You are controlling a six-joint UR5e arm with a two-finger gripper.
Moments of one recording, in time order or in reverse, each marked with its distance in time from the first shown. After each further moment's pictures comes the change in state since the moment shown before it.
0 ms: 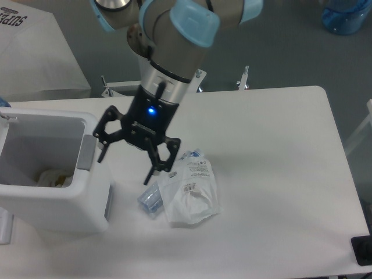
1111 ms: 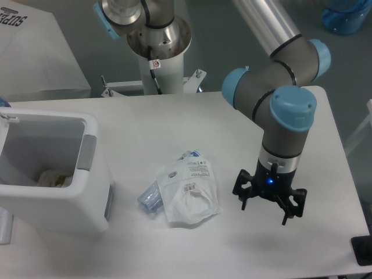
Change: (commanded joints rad) arm 0.124 -0.281 0.161 -0.041 0.559 0.669
